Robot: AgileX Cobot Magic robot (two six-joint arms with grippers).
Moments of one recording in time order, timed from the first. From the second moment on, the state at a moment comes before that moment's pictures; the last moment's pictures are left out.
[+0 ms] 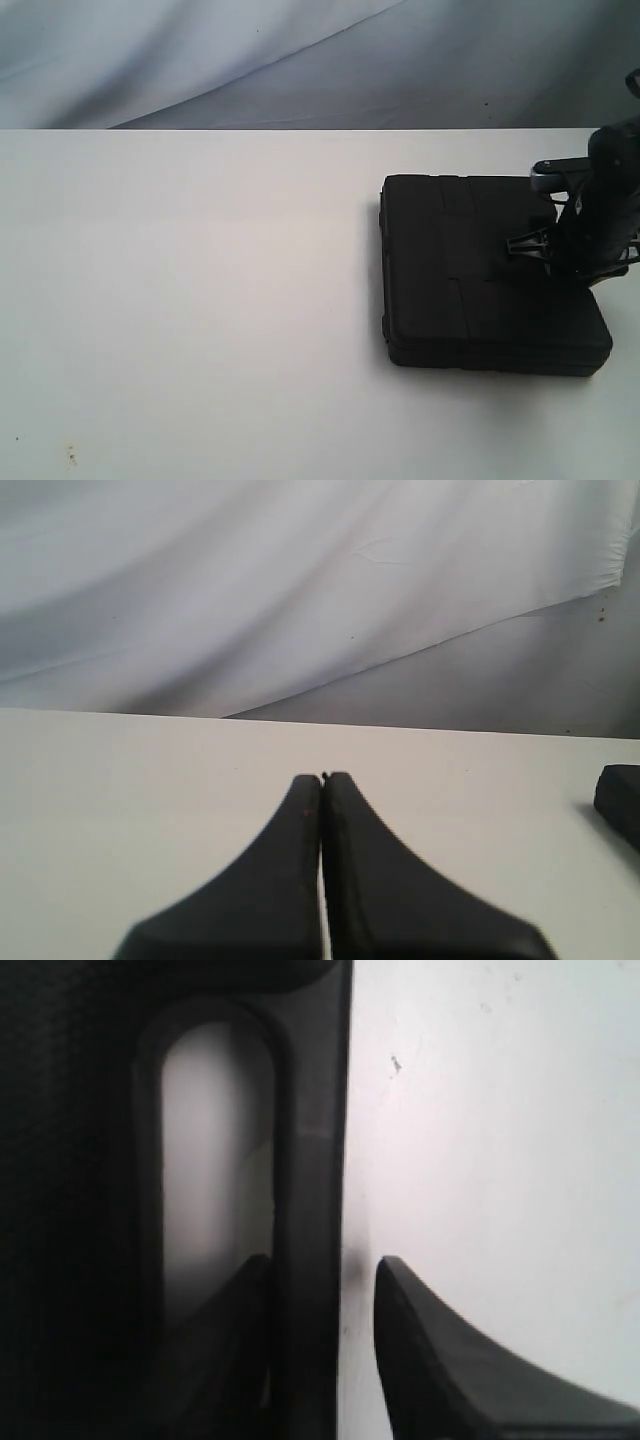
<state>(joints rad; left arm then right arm) -0.12 0.00 0.00 -0.04 0.13 -0.07 0.23 1.98 -1.15 -0.29 0.65 0.35</state>
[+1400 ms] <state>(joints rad) -0.12 0.00 0.00 -0.04 0.13 -0.07 0.23 1.83 -1.15 -0.30 0.70 0.35</state>
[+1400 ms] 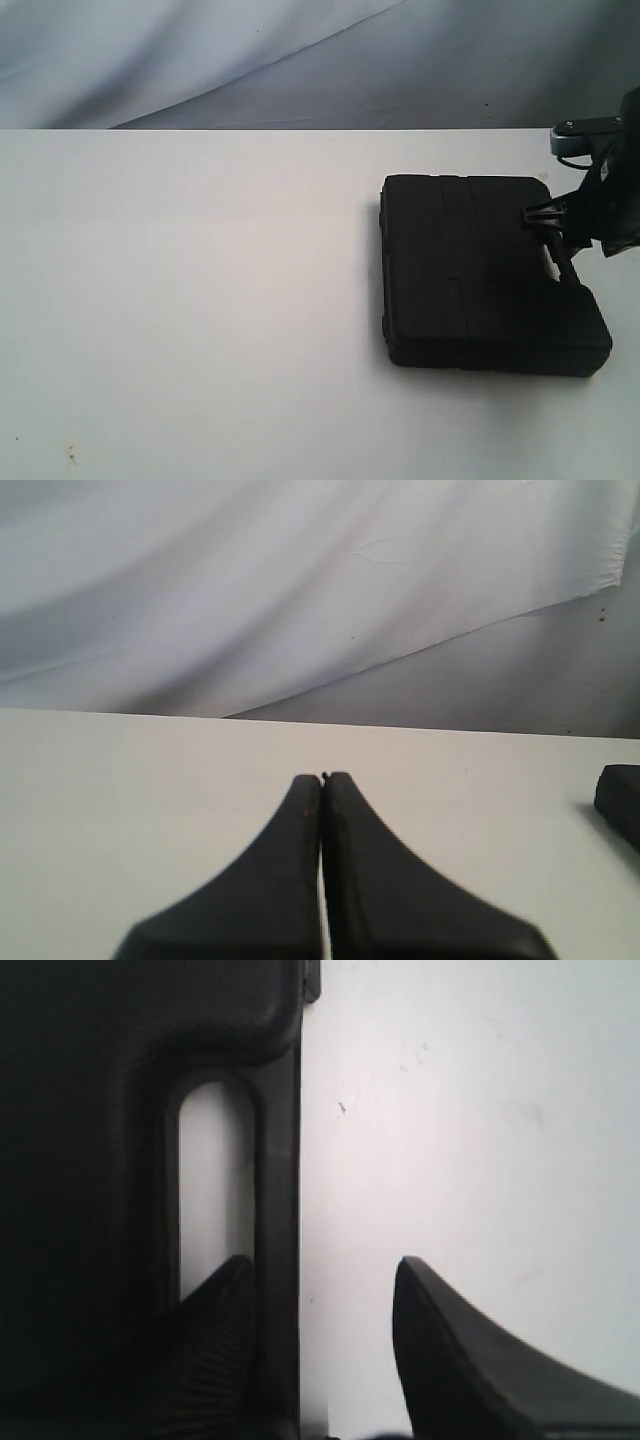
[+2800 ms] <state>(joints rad) -0.12 0.00 0.00 -0.04 0.13 -0.07 0.40 1.32 -0.95 -0.20 0.80 0.32</state>
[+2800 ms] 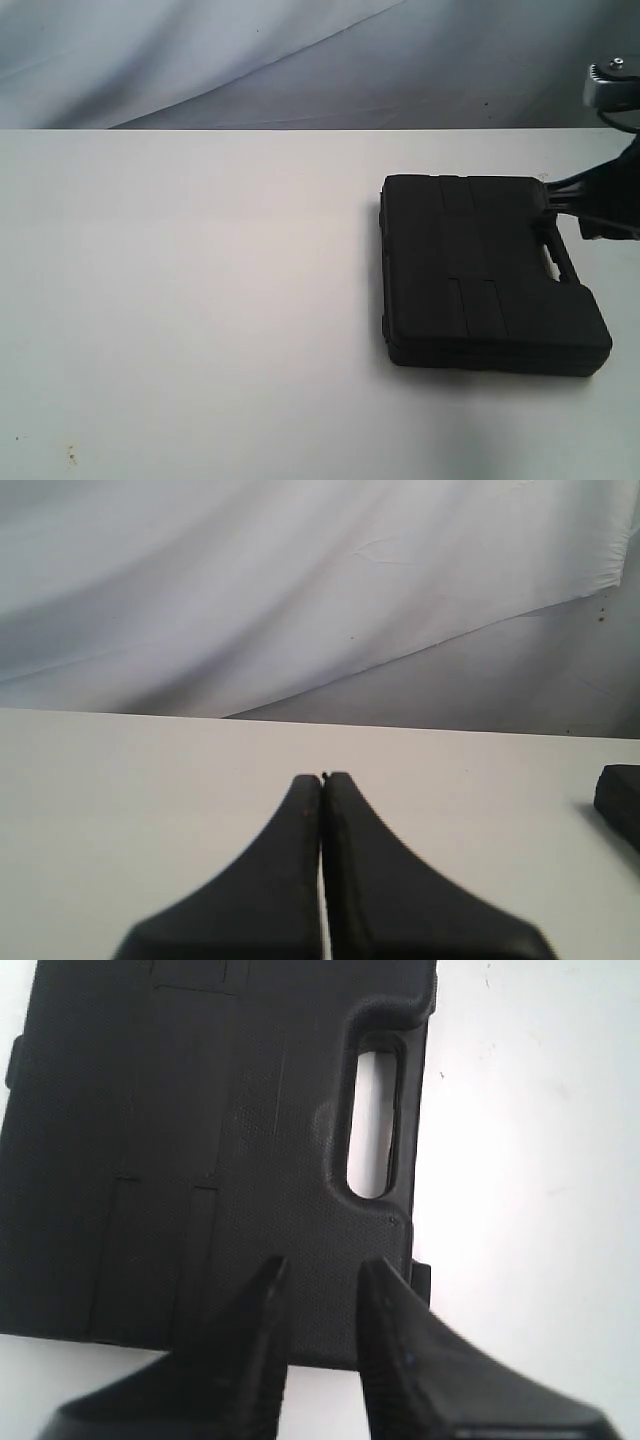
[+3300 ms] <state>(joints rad) -0.12 0.00 0.00 -0.04 0.13 -0.07 0.40 0.99 -0.76 -0.18 0.79 0.37</state>
